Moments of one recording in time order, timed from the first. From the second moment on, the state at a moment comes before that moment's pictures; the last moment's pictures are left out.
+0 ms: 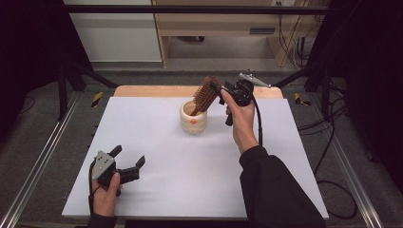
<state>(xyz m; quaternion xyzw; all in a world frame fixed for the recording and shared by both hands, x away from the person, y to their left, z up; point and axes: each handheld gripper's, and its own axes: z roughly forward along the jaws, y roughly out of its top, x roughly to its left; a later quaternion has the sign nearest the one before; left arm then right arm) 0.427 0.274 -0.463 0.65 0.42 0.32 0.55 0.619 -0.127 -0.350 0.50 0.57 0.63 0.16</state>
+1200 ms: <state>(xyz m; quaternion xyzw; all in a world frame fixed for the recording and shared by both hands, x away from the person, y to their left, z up) 0.428 0.280 -0.461 0.65 0.42 0.33 0.54 0.607 -0.162 -0.328 0.48 0.60 0.60 0.21</state>
